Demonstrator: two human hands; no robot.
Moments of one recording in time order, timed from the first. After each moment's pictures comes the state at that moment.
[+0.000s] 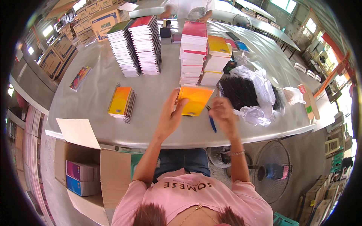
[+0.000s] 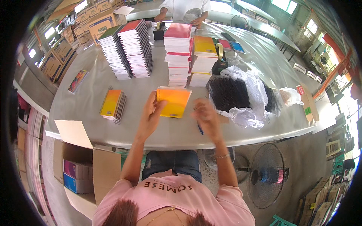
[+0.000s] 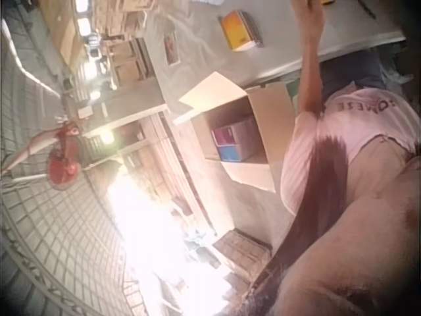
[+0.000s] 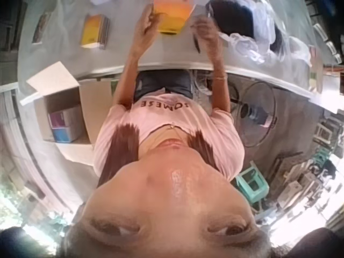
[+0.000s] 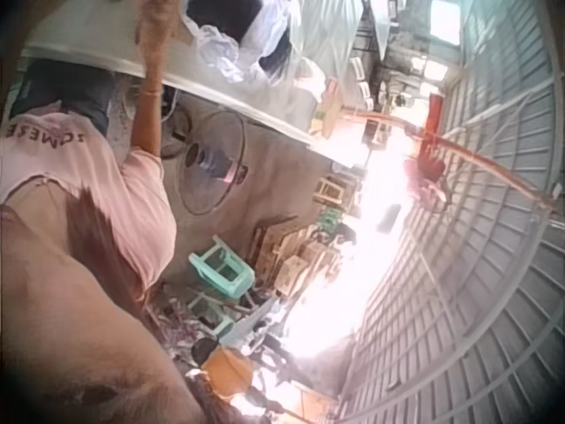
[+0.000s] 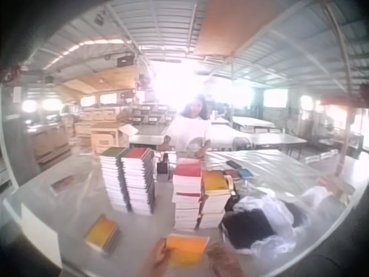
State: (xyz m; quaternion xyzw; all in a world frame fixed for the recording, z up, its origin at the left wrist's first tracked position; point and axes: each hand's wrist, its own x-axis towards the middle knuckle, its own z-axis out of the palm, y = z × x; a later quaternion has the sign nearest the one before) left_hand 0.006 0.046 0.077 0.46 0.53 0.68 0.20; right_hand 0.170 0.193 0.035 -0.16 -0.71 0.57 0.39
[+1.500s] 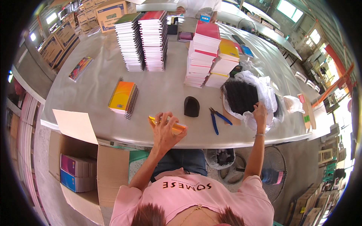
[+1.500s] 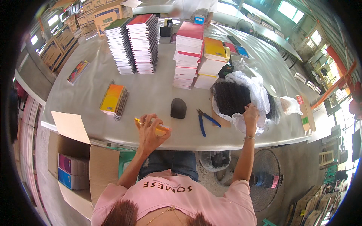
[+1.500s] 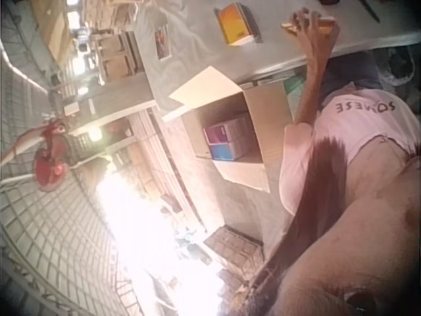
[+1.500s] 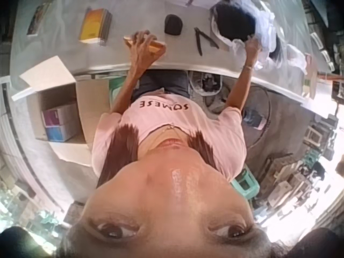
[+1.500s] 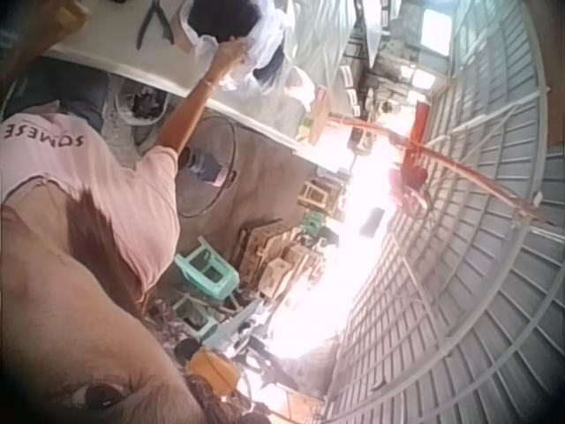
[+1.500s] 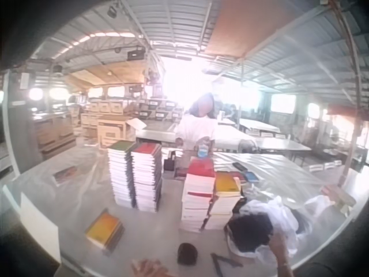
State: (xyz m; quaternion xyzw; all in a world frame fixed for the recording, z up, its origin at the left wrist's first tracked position) left_hand 0.015 -0.004 -0.001 0.46 0.79 0.37 -0.14; right_hand 0.264 0.377 -0.025 -0.51 -0.83 0.01 0.25
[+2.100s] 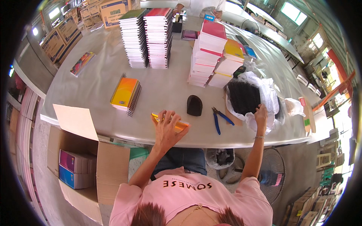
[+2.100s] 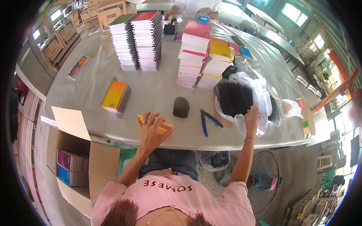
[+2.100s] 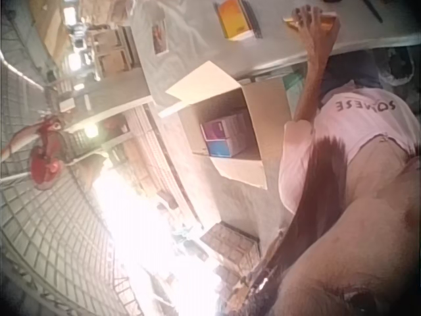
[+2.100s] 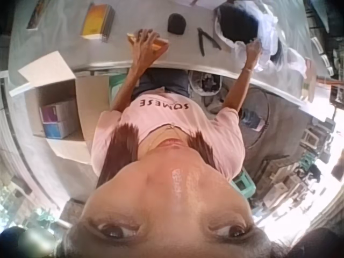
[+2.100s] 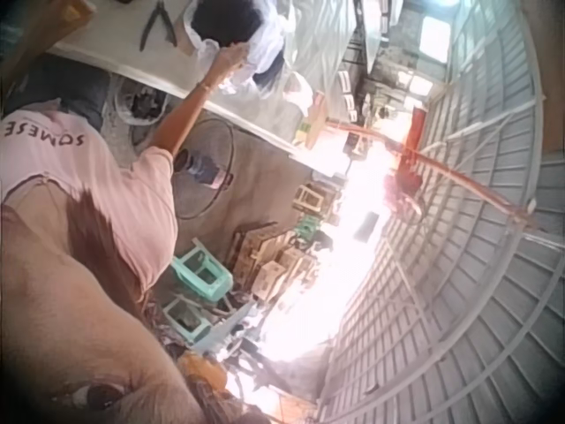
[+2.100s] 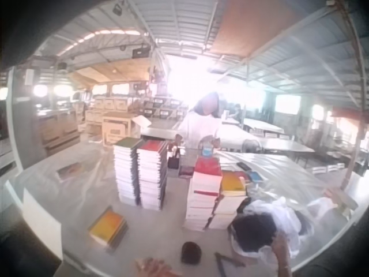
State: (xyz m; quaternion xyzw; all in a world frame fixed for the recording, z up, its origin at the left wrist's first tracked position) left_hand 0.014 -0.005 -0.002 0.48 0.79 0.36 -0.14; right_hand 0.266 0.373 -0.025 -0.50 -0.83 0.04 0.25
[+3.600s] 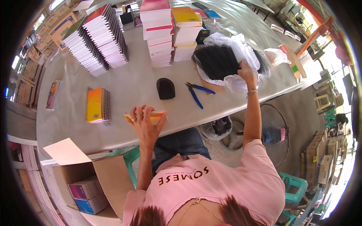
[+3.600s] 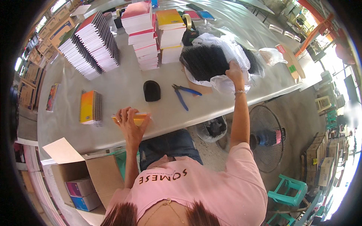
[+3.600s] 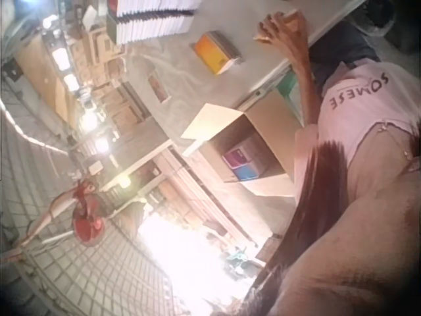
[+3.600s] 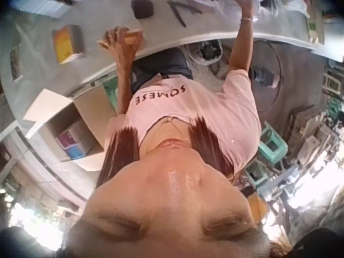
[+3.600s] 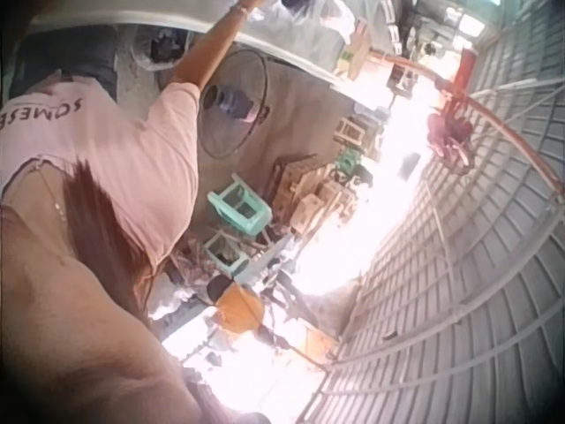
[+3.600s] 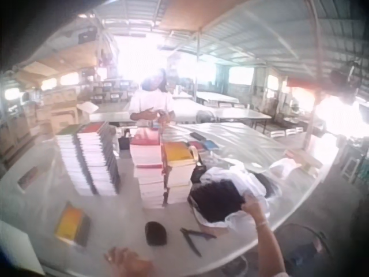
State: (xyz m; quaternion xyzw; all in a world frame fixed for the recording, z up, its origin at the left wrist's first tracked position) left_hand 0.015 -0.003 -0.005 0.48 0.80 0.33 -0.16; right_hand 0.285 0.410 -0.028 -0.49 -0.83 0.08 0.24
